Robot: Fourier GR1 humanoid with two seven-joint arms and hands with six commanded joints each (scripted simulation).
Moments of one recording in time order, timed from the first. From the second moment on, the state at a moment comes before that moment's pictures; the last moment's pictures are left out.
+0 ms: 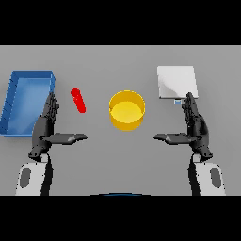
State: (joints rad) left arm 0.00 0.00 0.00 -1.57 0.00 0.00 0.00; right arm 0.00 0.00 0.00 -1.57 0.00 0.00 0.00
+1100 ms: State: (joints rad) left arm -0.03 0.07 -0.08 -1.52 -0.16 -0.02 0.00; right arm 0.11 -0.05 0.13 -1.69 0.26 -0.07 -0.08
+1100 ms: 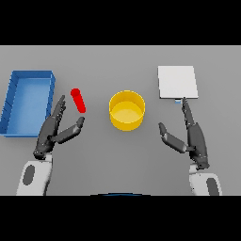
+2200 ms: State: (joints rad) left arm -0.42 0.05 0.01 -1.03 -0.17 0.02 -0.10; right arm 0.12 -0.05 0.12 -1.71 0.25 -0.06 -0.08
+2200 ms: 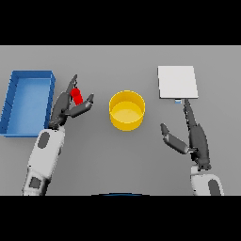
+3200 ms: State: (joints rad) left arm -0.50 0.00 0.05 -0.95 -0.13 0.11 -0.17; right arm 0.14 -0.05 0.12 -1.71 0.24 -0.07 -0.11
